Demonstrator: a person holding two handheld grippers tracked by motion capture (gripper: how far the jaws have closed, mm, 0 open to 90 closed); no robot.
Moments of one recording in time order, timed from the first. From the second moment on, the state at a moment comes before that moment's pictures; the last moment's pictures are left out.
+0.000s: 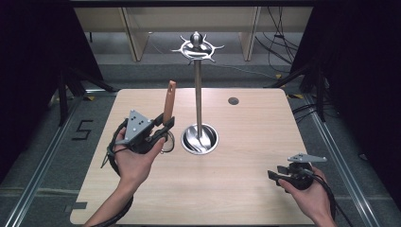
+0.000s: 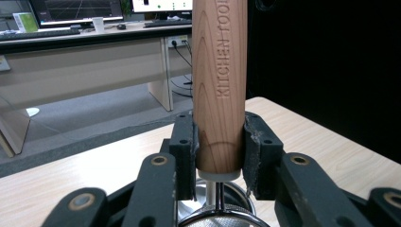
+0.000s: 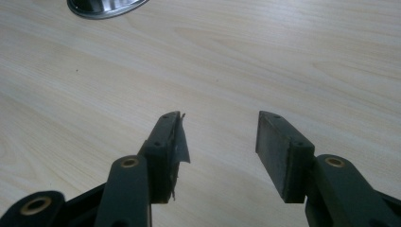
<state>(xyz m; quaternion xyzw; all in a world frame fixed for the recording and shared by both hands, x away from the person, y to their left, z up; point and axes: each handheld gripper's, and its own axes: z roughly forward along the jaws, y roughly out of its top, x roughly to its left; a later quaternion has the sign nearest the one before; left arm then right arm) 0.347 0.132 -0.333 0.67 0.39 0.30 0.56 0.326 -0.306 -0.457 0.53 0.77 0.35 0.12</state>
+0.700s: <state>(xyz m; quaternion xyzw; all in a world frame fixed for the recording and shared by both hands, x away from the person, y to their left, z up) 0.351 0.124 -0.320 0.66 0.38 0.31 0.57 0.327 -0.307 -0.458 0.52 0.77 0.35 0.13</state>
